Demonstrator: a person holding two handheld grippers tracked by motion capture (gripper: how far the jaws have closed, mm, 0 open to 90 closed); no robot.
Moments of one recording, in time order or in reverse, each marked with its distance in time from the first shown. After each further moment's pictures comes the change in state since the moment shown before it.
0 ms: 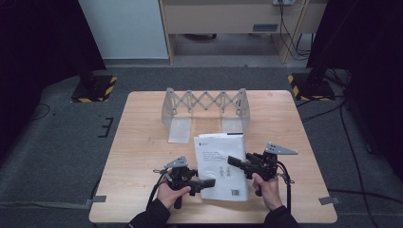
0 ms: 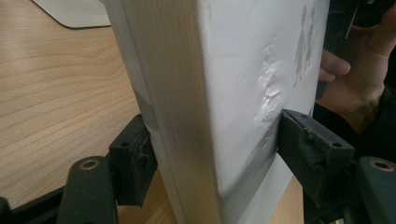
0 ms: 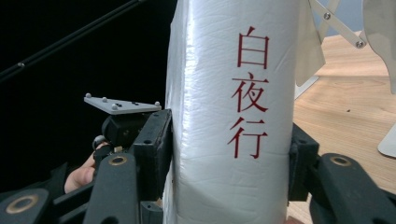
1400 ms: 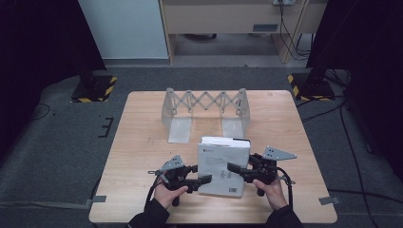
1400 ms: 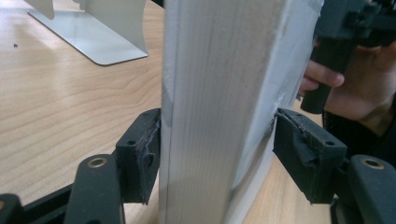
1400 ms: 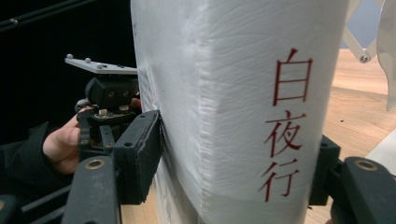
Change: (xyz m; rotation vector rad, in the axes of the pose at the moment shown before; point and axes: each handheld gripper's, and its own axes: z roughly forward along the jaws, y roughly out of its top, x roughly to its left) left arm -0.002 0.002 -0.015 -0.091 0.074 0.069; right arm 0.002 -0.009 -0.002 0.024 0.013 -0.173
